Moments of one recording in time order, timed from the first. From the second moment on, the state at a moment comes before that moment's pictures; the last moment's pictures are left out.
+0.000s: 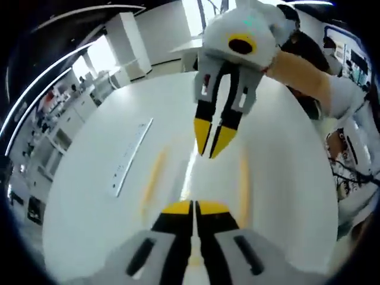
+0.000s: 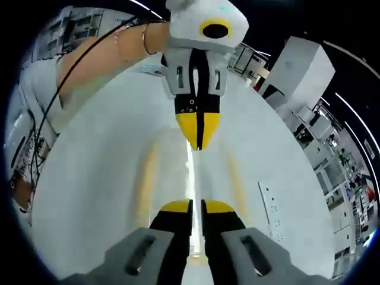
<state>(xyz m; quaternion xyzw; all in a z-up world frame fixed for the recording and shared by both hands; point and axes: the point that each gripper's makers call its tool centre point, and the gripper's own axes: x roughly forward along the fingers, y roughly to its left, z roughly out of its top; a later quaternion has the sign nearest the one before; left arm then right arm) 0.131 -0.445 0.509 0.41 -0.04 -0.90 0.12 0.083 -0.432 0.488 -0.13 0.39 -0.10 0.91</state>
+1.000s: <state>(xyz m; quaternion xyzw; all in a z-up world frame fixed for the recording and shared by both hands) 0.195 -0.466 0.453 0.45 0.00 -0.88 0.16 0.087 -0.428 0.469 -0.10 0.42 -0.09 0.90</state>
